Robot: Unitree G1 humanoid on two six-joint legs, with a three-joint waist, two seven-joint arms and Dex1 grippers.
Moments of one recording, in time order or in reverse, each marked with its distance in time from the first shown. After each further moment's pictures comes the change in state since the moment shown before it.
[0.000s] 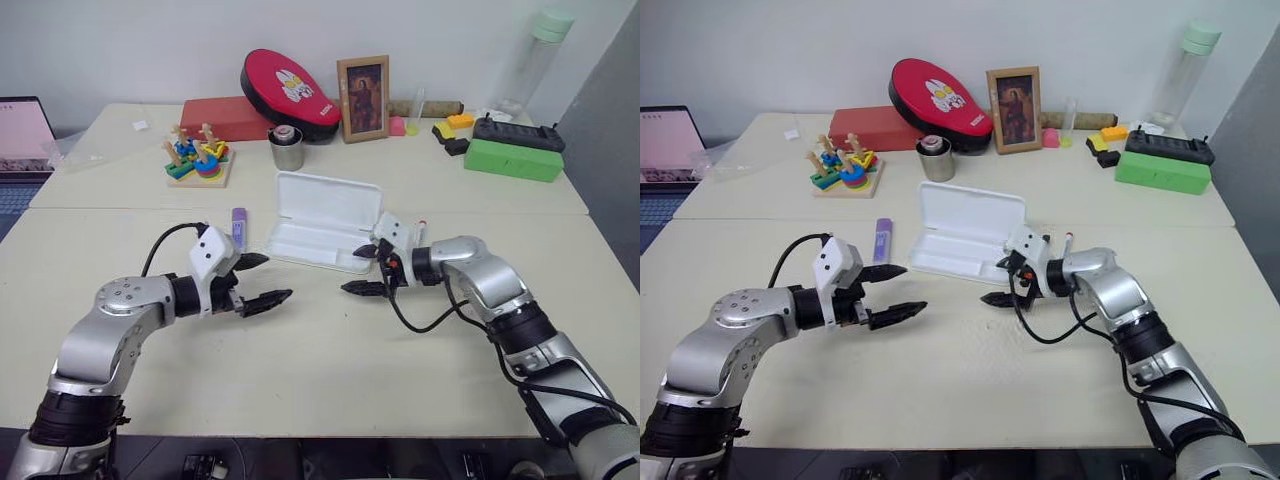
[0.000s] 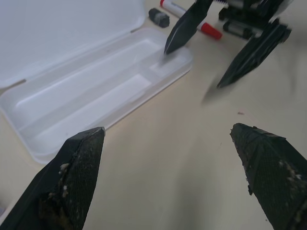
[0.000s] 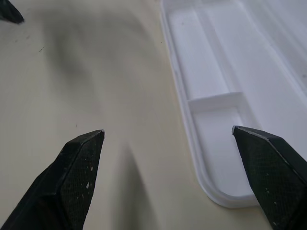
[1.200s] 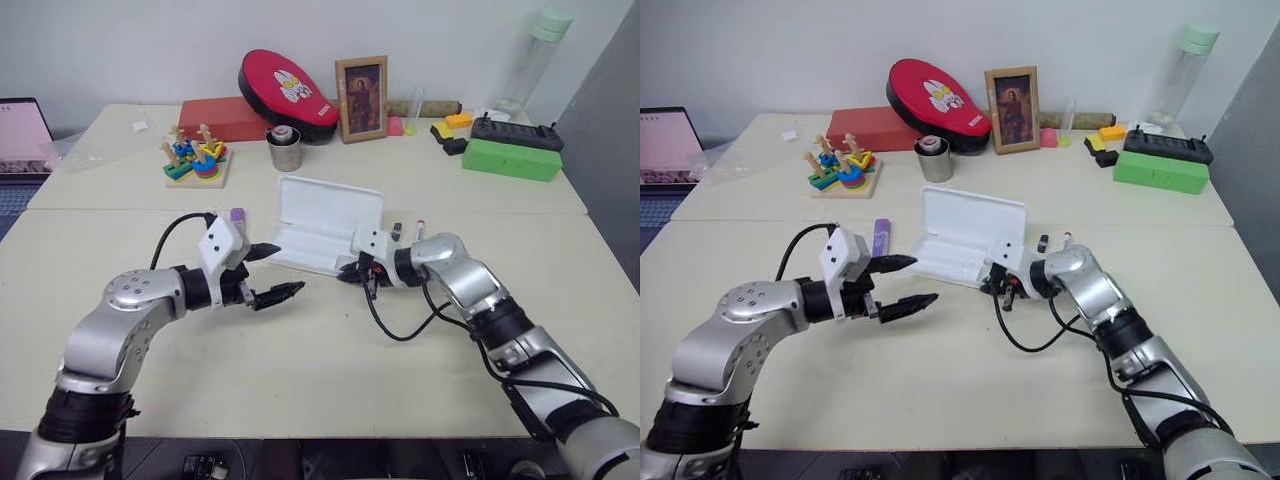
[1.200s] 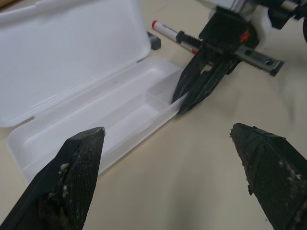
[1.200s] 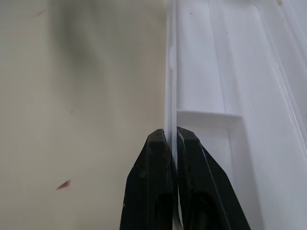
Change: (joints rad) left arm 0.051 0.018 0.028 -0.089 -0.036 0.046 0.035; right arm 0.031 0.004 0.037 -0.065 -0.132 -0.115 0.074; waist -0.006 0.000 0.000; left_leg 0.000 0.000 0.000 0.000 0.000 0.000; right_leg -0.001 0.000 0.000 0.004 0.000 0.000
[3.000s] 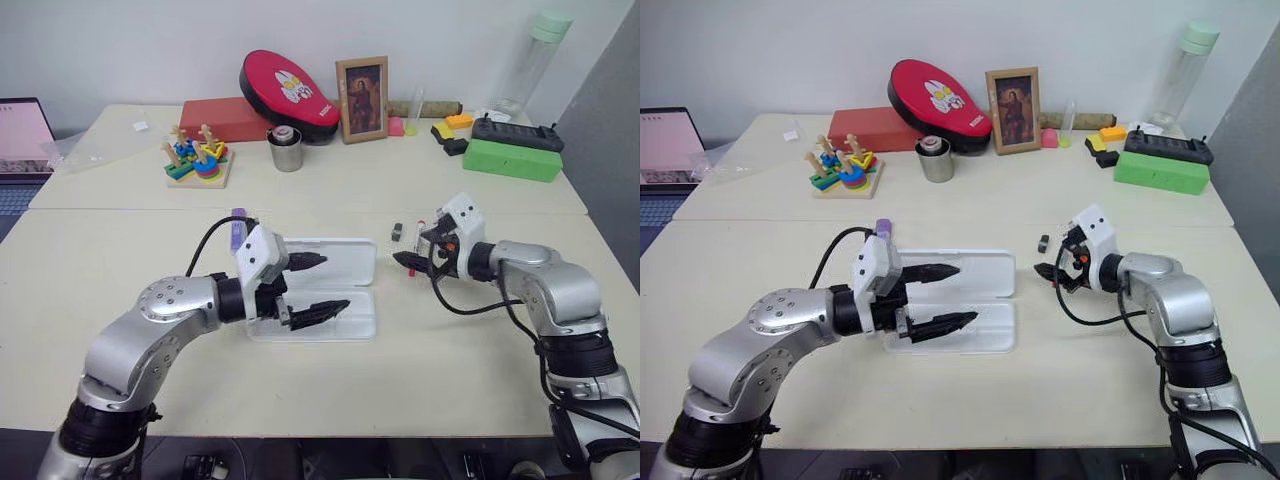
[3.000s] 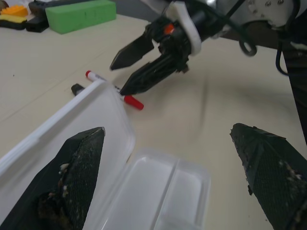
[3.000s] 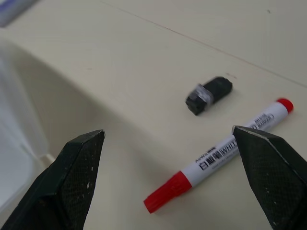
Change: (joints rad) left arm -0.098 -0.138 -0.145 -0.187 -0.109 0.081 0.118; right arm 0.147 -0.049 -0.406 -0.282 0.206 0.588 -0.518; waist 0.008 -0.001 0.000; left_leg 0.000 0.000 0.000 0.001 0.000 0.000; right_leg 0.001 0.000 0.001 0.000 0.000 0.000
